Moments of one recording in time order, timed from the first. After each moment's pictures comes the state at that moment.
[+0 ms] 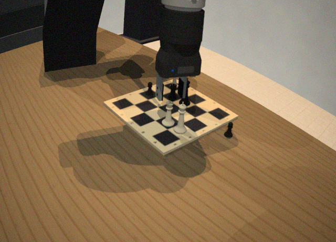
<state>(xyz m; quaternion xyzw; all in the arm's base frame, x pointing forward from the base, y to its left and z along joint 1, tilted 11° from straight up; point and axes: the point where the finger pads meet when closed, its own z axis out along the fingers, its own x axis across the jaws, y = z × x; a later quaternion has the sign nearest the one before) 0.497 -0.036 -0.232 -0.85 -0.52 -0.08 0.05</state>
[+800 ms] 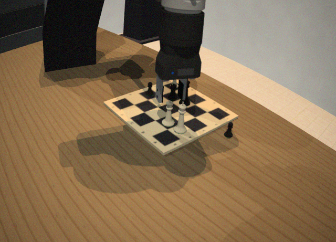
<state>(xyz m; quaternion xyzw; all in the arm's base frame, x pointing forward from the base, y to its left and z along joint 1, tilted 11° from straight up) 0.497 -0.035 -0.236 -0.85 -0.52 -0.08 0.05</state>
